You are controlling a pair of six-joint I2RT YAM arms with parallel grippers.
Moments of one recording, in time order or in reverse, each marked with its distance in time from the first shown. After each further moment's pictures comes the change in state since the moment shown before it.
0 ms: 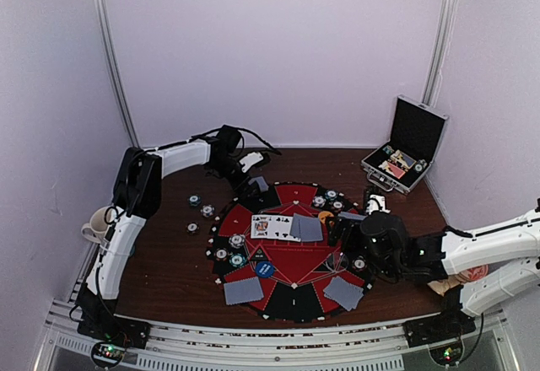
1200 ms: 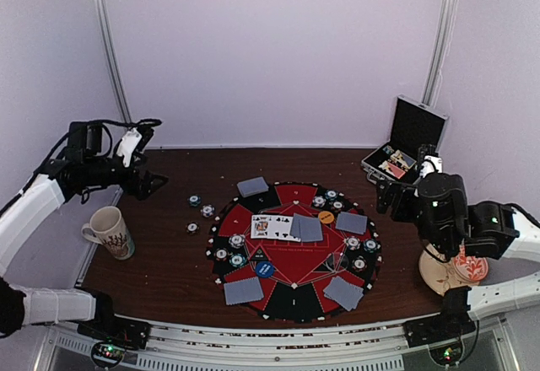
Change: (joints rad) left arm 0.345 -1.474 -1.197 0.200 0.027 -0.101; right arm -0.014 -0.388 0.278 -0.645 0.239 -0.133
